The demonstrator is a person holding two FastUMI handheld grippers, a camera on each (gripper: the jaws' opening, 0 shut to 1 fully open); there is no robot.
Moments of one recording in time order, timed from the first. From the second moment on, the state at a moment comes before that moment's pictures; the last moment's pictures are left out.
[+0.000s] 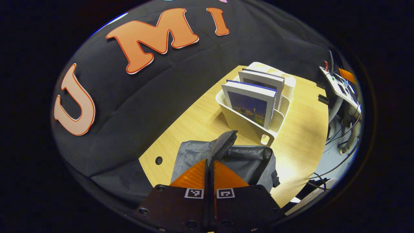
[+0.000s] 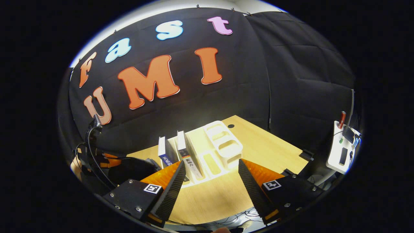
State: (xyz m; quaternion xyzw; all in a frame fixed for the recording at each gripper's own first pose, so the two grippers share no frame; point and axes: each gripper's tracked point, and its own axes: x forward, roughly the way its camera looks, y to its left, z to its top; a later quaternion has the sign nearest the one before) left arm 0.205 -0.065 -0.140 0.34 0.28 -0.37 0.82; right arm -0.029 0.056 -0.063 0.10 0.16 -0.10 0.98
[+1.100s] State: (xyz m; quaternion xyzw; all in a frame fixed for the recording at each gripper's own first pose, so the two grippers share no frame) left arm 0.220 -0.057 -0.147 0.28 0.29 -0.39 0.83; right arm 0.171 0.210 -0.064 -0.07 0.47 0.06 0.88
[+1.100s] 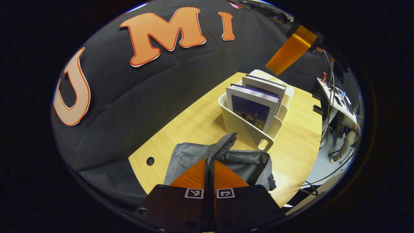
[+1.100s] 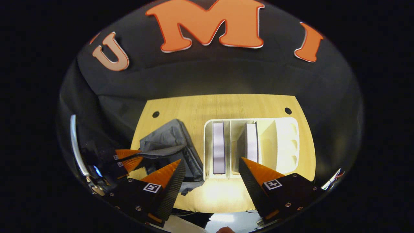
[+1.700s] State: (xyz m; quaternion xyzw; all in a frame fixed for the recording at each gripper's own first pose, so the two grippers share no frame) left arm 0.234 -0.046 -0.138 0.28 0.30 -0.36 0.84; right arm 0.232 0.201 -0.156 -0.10 0.57 0.03 0.82
